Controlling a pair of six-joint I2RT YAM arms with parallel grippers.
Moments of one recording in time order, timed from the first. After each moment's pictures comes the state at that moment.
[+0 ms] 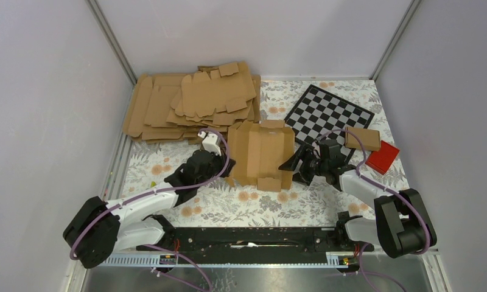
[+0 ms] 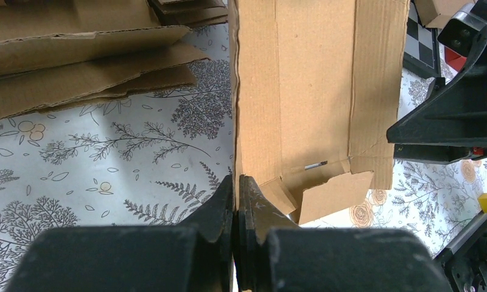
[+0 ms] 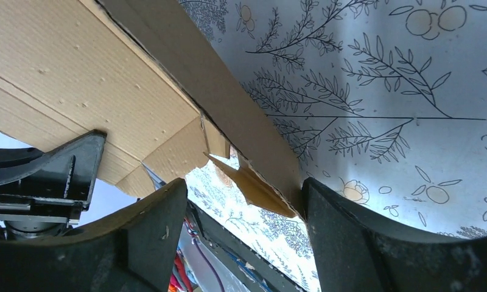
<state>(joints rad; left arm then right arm) -0.74 1.12 0.45 0.26 -0.09 -0.52 0.28 1.26 0.44 0.01 -0.54 0.95</state>
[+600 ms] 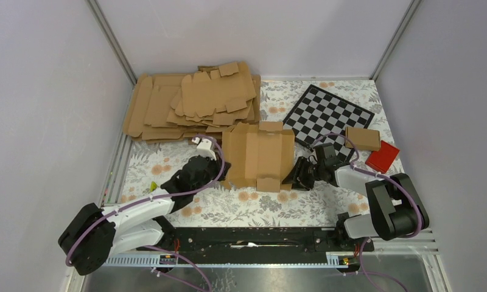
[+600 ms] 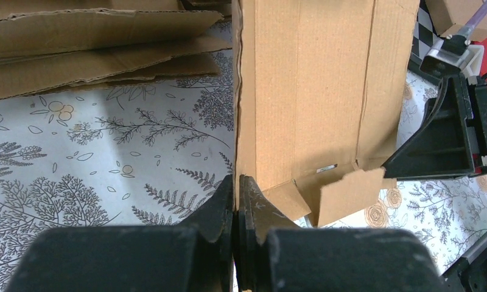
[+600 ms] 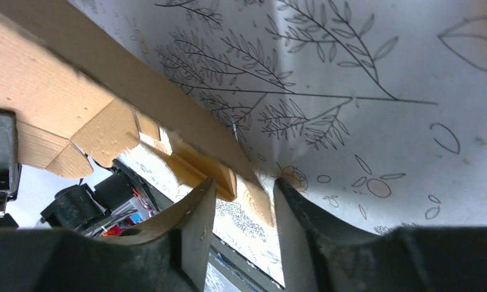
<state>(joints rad) -0.75 1.04 0.35 0.30 -0.15 -0.53 0.28 1.39 0.46 -0.09 -0.58 0.77</state>
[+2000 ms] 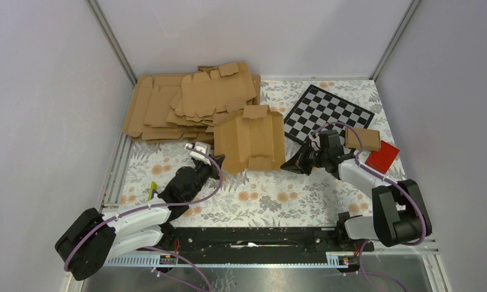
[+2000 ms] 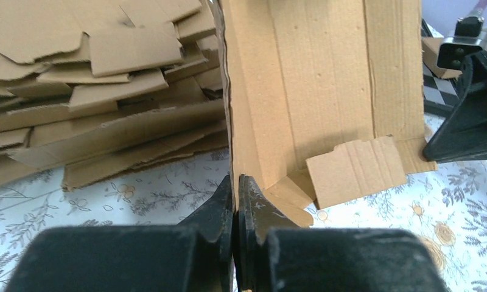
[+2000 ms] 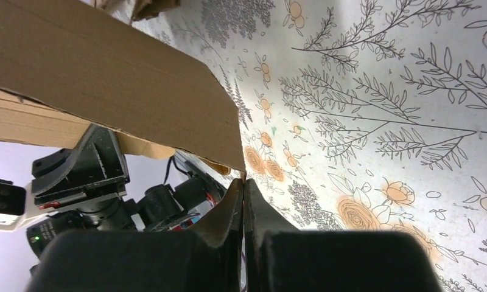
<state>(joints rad) -0.75 0.99 0.19 0.70 -0.23 -0.25 0.25 1.35 0.58 -0.09 -0.66 0.94</state>
